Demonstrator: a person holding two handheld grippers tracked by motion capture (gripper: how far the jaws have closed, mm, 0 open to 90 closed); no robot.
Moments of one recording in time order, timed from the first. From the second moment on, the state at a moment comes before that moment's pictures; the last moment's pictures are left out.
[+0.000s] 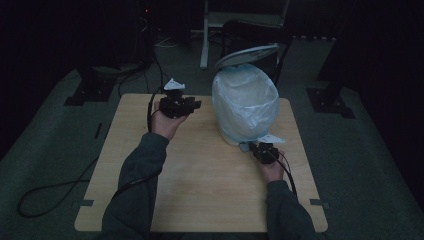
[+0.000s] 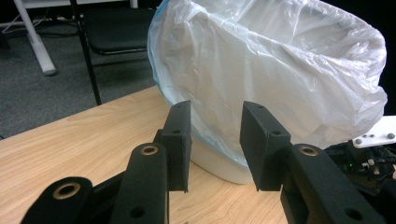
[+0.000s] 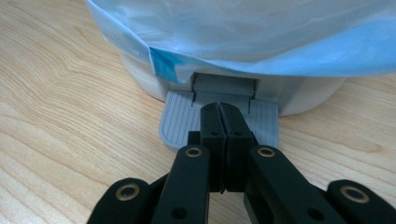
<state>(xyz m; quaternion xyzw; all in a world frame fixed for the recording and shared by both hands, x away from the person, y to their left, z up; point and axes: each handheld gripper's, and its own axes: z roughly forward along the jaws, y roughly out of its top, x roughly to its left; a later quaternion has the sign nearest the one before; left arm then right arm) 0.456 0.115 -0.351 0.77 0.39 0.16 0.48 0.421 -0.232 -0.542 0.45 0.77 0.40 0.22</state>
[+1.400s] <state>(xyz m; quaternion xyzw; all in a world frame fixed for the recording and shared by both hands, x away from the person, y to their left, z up) 0.452 0.125 -0.352 0.77 0.39 0.16 0.47 0.397 -0.251 -0.540 0.49 0.76 0.36 0.24</state>
